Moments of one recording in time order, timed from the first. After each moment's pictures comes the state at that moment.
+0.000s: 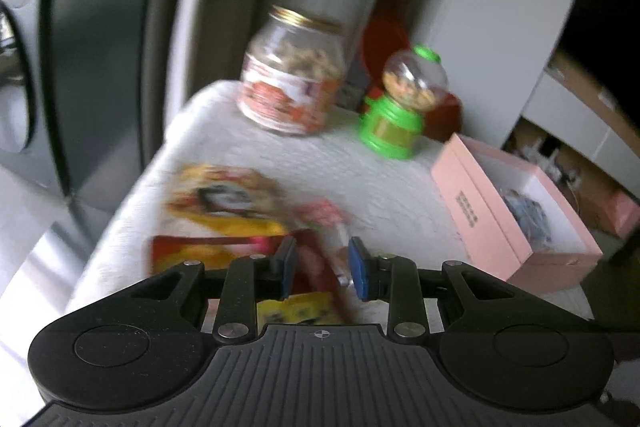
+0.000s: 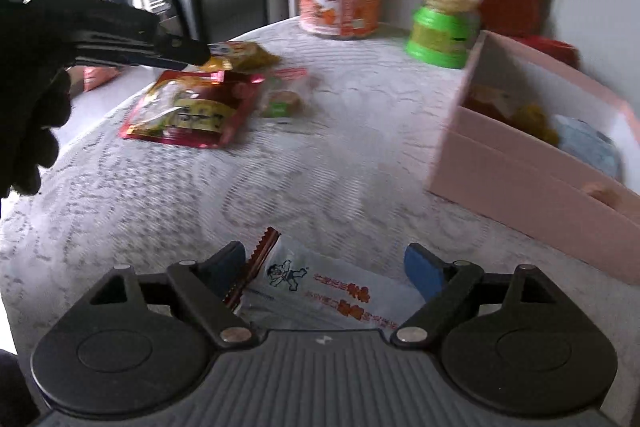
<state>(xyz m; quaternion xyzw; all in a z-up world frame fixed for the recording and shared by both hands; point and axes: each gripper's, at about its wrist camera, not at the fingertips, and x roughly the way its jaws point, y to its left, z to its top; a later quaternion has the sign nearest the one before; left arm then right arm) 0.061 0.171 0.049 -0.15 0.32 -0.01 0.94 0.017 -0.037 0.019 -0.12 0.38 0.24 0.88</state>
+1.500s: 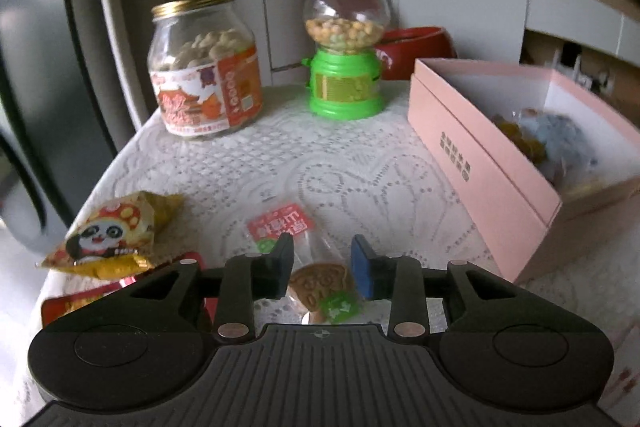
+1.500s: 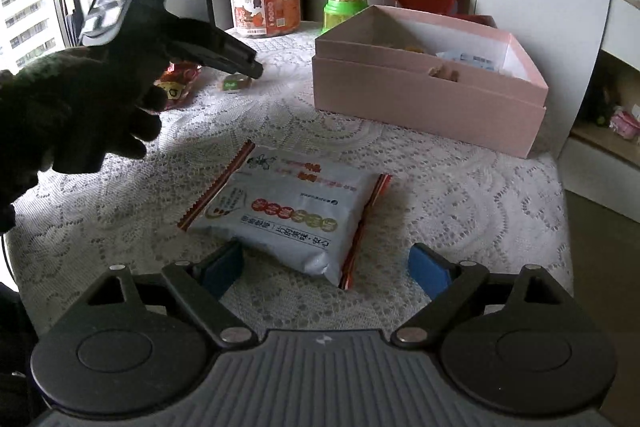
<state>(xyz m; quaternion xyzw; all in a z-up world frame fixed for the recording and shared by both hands) 0.107 0.063 0.018 0.03 0.33 0.02 0.94 -0.051 -0.124 0.013 -0.07 0.37 0.19 0.91</state>
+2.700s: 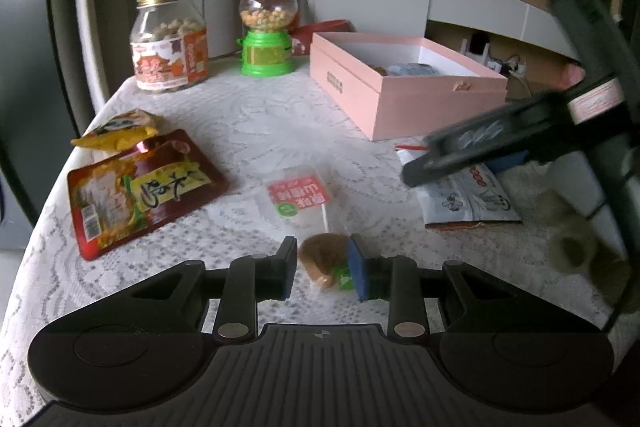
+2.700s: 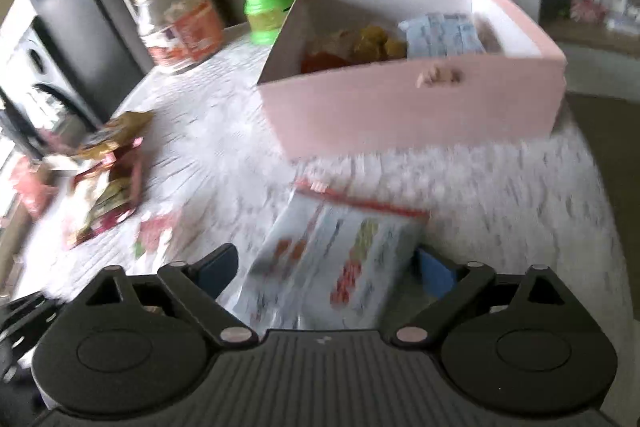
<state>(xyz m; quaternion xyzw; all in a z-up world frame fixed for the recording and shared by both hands) -0.040 0.069 0.021 0.01 0.33 -0.11 0.94 0.033 -0.070 0.026 0.04 0.44 0.07 0.89</state>
